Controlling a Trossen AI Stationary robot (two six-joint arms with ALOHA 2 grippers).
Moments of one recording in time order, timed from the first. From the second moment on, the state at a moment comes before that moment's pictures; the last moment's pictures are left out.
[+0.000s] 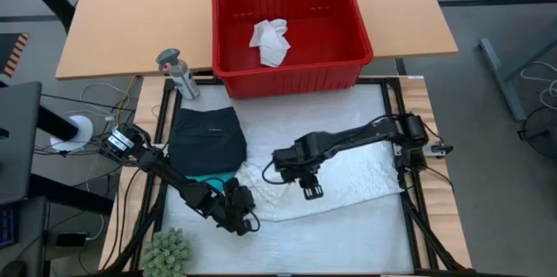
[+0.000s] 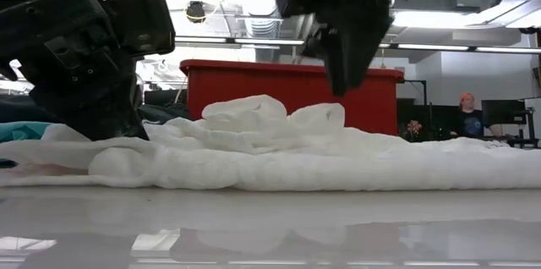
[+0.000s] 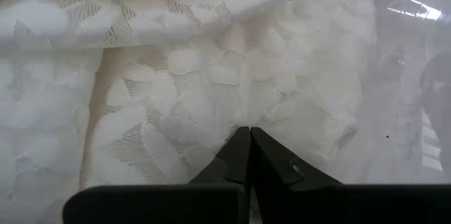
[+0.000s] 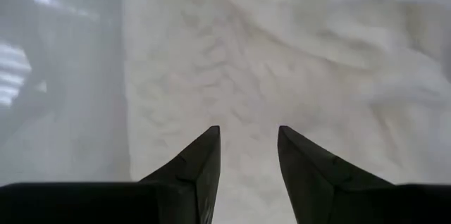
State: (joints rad) left arm -0.57 1.75 0.82 -0.05 -0.46 -0.86; right arm 0.14 1.94 1.65 -1.12 -0.13 -0.08
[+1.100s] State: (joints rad) left arm -0.59 1.75 0.82 -0.08 -0.48 -0.92; right arm 0.08 2.02 1.65 -0.77 -0.05 -0.09
